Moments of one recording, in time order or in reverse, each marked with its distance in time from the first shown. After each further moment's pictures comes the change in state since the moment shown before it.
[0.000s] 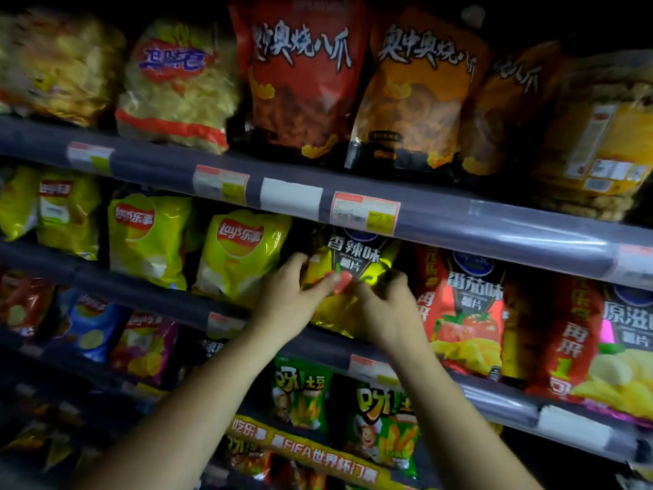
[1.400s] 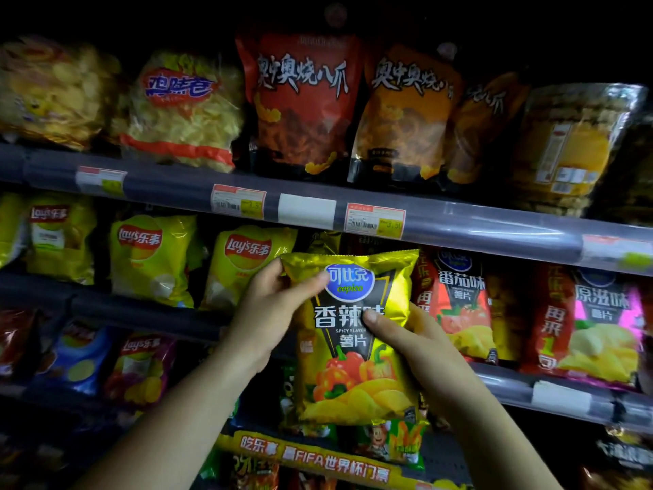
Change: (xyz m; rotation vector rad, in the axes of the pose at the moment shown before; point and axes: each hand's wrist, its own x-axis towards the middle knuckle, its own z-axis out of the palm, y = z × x) left_hand -0.042 0.027 -0.065 -0.703 -0.125 -0.068; right_hand -0.070 0.008 -0.026 0.529 -0.356 -0.084
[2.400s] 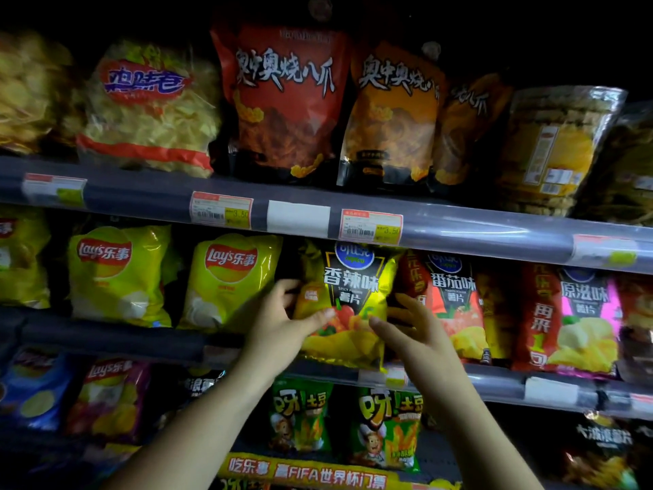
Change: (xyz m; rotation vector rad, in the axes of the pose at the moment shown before) left_hand 0.042 -0.062 -0.002 0.166 -0.026 -0.089; right_hand 0.019 0.018 0.000 -0.269 0.418 0.021
